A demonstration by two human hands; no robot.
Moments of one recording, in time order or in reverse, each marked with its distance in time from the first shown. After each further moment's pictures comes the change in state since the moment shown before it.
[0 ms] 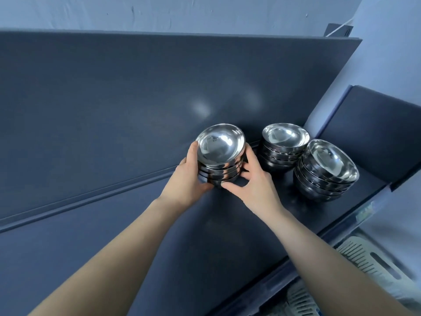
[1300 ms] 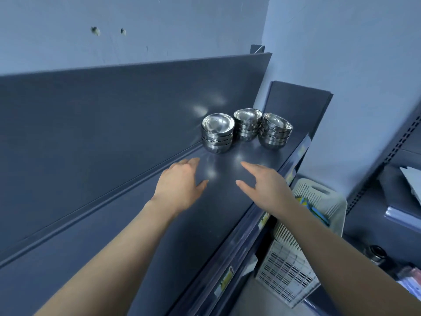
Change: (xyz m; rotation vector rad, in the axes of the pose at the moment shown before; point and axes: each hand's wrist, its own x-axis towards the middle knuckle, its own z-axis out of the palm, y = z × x) left_hand -0.157 0.019 -0.145 0.491 -0.200 0.252; right_hand -0.198 -0.176 0.035 -0.662 0.091 0.227
